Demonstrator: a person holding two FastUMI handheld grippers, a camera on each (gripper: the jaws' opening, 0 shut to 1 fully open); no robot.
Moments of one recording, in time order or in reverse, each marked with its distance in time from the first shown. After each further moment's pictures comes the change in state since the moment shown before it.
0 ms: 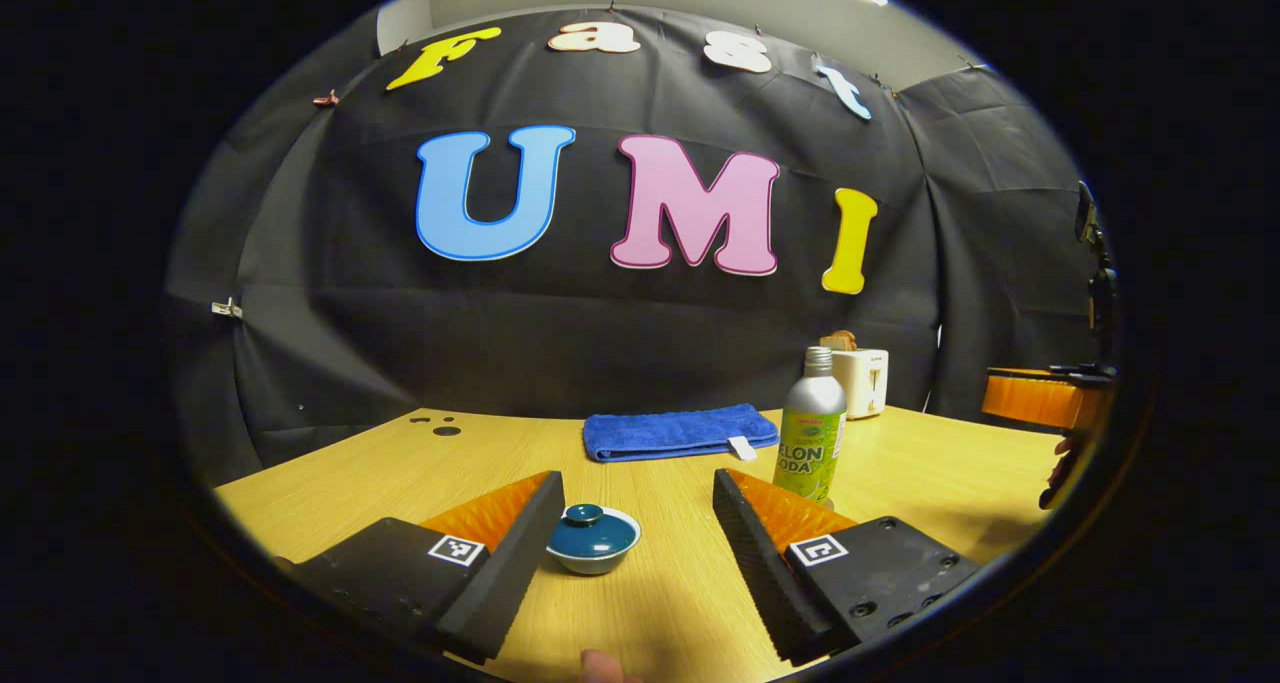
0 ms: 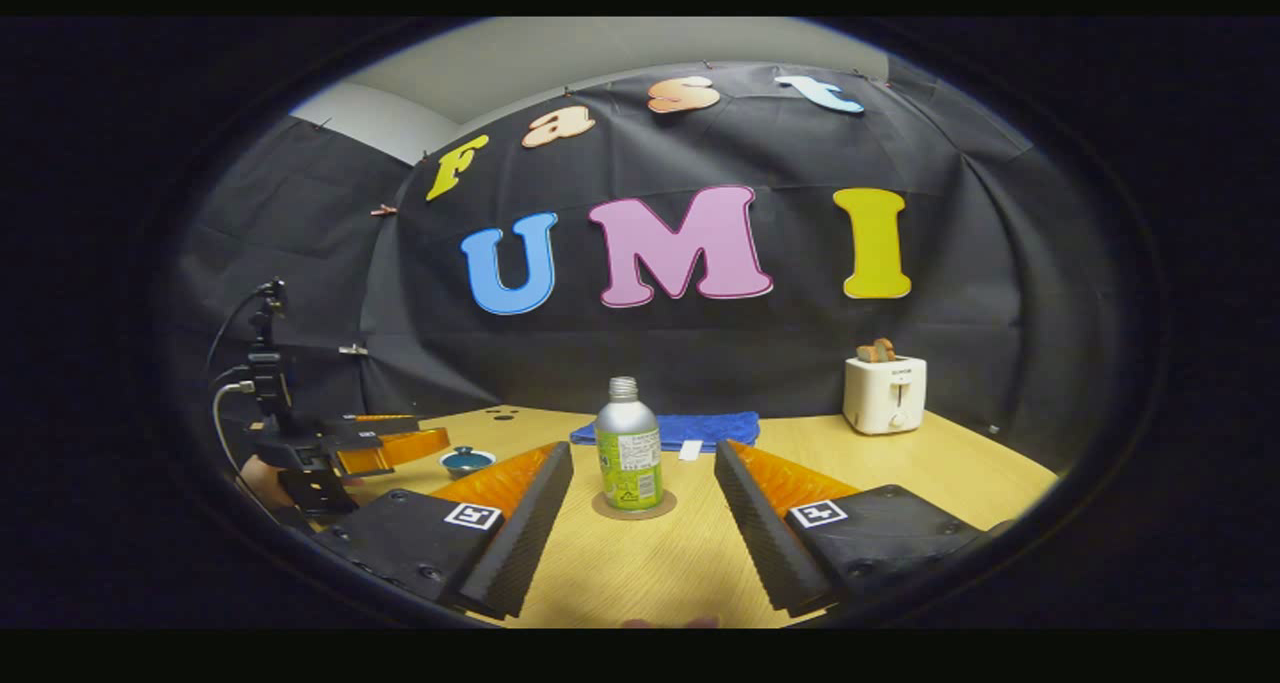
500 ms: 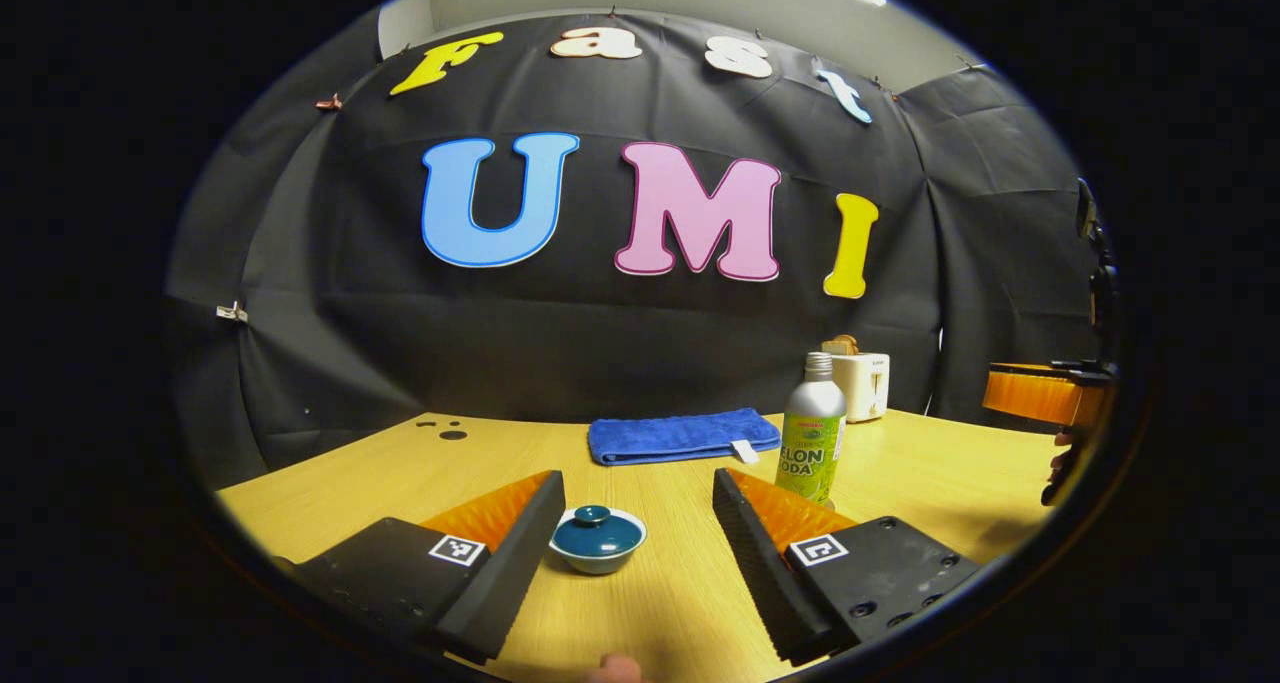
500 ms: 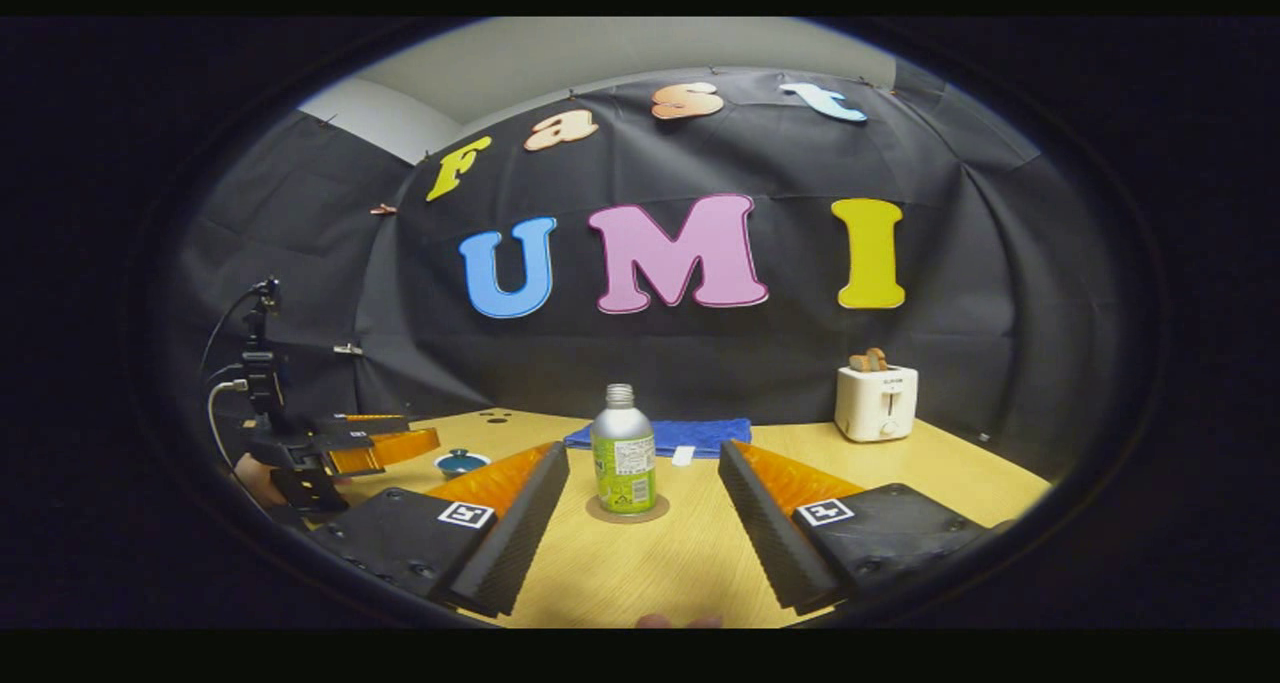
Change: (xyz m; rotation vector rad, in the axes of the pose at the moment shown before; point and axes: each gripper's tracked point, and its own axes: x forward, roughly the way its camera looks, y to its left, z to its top) left arm -0.002 0.007 0.002 0.006 -0.015 0.022; right arm -0.004 -0.001 0.007 -0.019 -0.016 -0.017
